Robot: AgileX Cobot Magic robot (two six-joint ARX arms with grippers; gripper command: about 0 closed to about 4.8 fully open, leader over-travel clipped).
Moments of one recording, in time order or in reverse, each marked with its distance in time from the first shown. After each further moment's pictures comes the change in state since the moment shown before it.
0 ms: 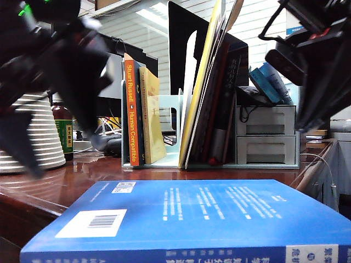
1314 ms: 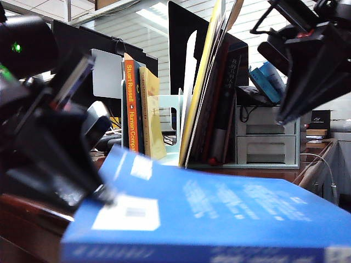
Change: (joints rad) left arm 0.000 0.000 -0.348 0.573 0.399 -0.317; right arm 0.000 0.000 0.001 0.113 0.003 0.000
